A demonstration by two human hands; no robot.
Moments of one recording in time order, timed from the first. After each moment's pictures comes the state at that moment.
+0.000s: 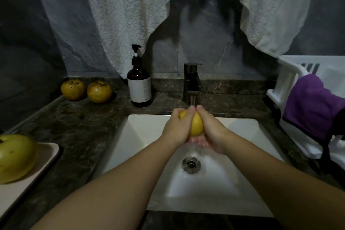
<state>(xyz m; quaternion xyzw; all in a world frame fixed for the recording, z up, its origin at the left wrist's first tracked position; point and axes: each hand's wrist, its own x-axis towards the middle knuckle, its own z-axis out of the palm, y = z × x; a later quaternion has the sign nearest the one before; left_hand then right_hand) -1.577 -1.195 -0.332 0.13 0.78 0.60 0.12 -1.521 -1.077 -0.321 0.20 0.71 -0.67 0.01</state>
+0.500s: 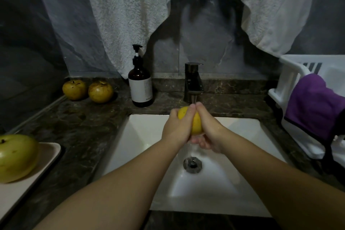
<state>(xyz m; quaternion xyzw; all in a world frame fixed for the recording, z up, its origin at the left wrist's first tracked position) -1.572 -1.197 -0.327 0.08 0.77 0.63 0.11 -1.530 -1.083 -0.318 0.24 0.73 -0.64 0.00</state>
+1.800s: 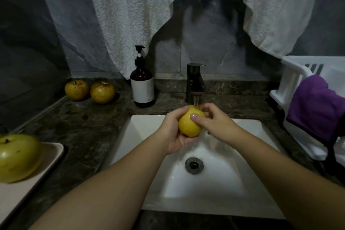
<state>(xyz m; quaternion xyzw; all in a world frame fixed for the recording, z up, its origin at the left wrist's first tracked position) -1.581 -1.216 -0.318 0.03 0.51 0.77 0.39 -1.526 -1.056 -0.313 0.07 0.84 -0.53 -0.10</state>
